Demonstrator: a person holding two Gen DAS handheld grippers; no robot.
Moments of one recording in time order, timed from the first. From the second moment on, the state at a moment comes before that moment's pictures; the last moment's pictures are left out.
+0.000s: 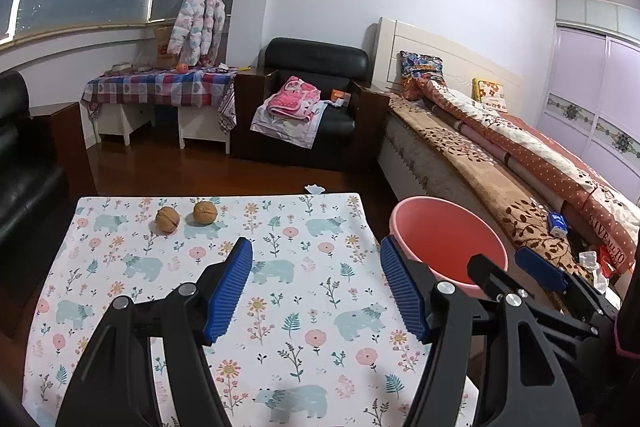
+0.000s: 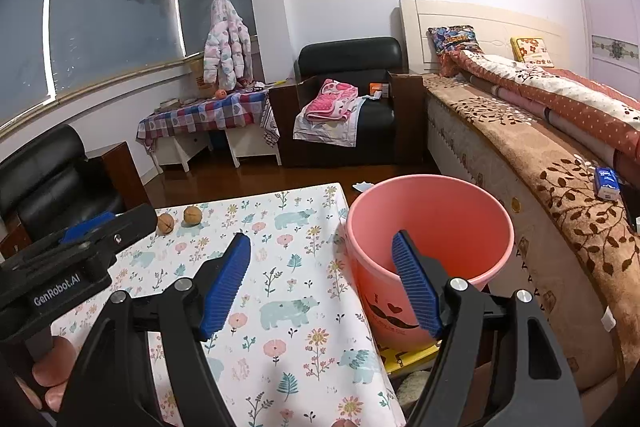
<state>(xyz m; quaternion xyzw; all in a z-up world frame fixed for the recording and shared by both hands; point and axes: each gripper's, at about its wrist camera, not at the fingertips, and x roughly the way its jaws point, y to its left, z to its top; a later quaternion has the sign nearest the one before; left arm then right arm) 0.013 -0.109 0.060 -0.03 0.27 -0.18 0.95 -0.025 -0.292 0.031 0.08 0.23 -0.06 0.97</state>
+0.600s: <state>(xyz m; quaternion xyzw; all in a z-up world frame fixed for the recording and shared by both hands) 0.017 -0.103 0.057 -0.03 0.27 -0.17 0.95 -0.023 -0.289 0.029 0.07 0.24 -0.05 0.97</state>
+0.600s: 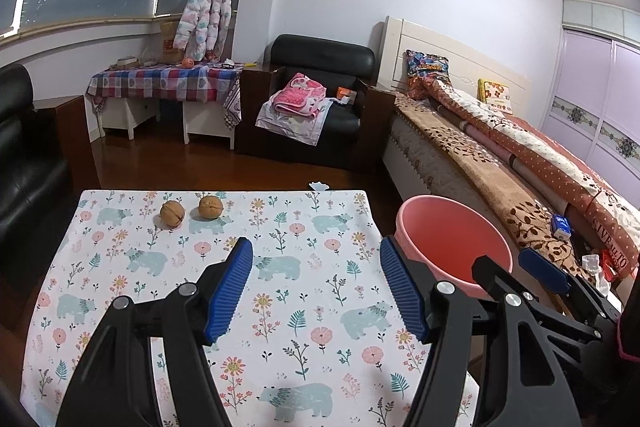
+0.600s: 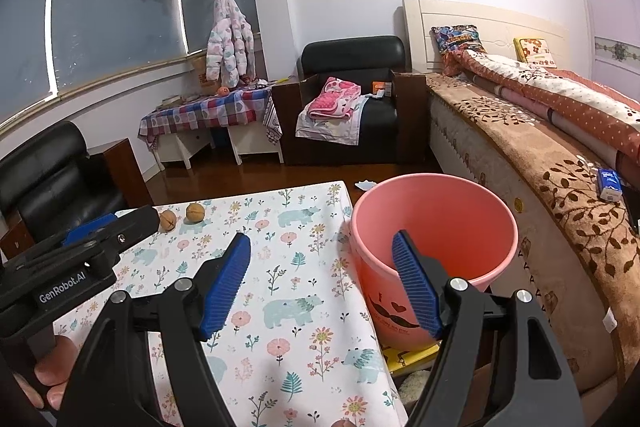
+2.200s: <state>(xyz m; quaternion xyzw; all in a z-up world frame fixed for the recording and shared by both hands) 0.021 -0.108 0.050 -0.03 0.28 -0.18 0.94 -0.018 -0.286 0.019 0.08 0.25 -0.04 0.96</state>
